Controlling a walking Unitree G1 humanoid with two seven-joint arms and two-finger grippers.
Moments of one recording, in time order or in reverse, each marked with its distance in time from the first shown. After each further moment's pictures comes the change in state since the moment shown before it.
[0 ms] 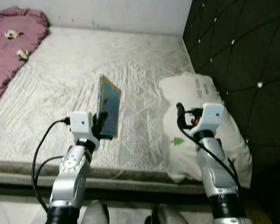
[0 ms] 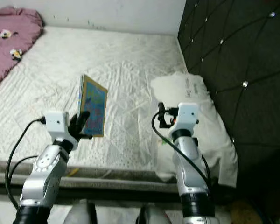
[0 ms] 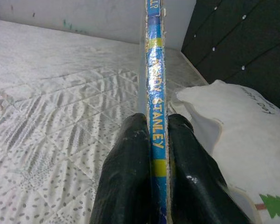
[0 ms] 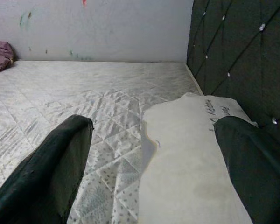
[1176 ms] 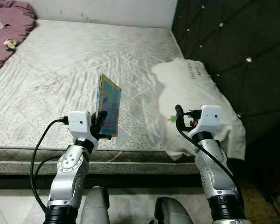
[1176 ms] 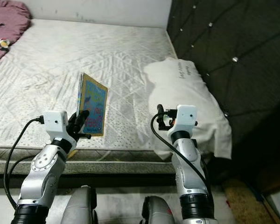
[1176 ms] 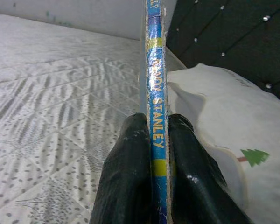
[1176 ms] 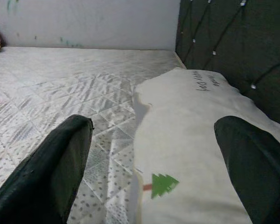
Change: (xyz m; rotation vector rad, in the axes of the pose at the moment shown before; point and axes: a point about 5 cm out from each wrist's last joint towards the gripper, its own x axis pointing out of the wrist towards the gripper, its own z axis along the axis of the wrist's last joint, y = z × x) left arm 0.000 0.002 0.000 -0.009 -0.016 -0.018; right arm -0.001 0.000 -0.003 -0.008 0.017 0.007
